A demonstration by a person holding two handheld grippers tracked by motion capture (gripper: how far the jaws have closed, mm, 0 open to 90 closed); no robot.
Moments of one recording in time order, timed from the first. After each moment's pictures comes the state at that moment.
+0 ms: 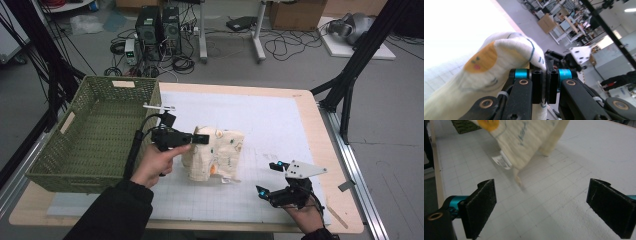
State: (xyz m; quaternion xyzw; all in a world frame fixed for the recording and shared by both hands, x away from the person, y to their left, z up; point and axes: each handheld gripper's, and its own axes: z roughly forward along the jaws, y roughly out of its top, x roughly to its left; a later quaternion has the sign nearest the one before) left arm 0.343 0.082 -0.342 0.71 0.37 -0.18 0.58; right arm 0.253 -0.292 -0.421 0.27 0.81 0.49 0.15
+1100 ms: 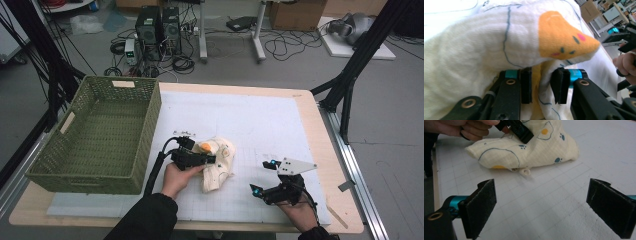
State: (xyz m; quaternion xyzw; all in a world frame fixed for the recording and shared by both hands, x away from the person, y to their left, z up) left arm 0.352 0.053 -0.444 0.74 0.44 -0.09 0.50; right arm 0.265 -0.278 -0.427 0.27 0.82 0.48 0.13
